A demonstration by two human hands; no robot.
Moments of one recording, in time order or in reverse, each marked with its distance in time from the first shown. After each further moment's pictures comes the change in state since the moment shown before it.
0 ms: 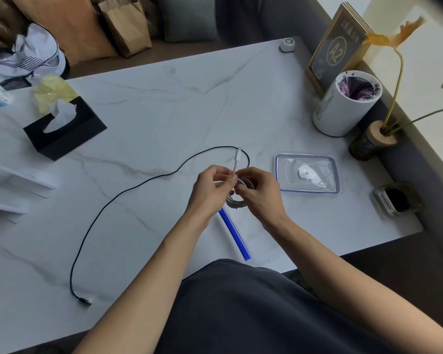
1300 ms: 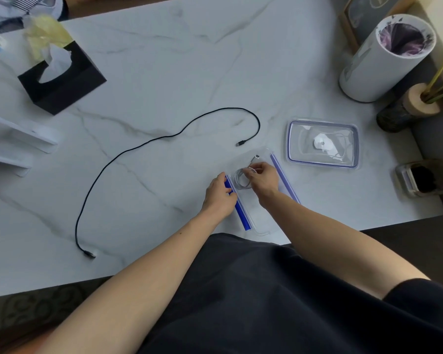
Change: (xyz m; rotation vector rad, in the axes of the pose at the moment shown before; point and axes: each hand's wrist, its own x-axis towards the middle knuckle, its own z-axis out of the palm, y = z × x) left_hand -0.009 -0.097 0.044 0.303 -0.083 -0.315; right_hand 0.033 0.120 0.030 0.022 0.062 0.531
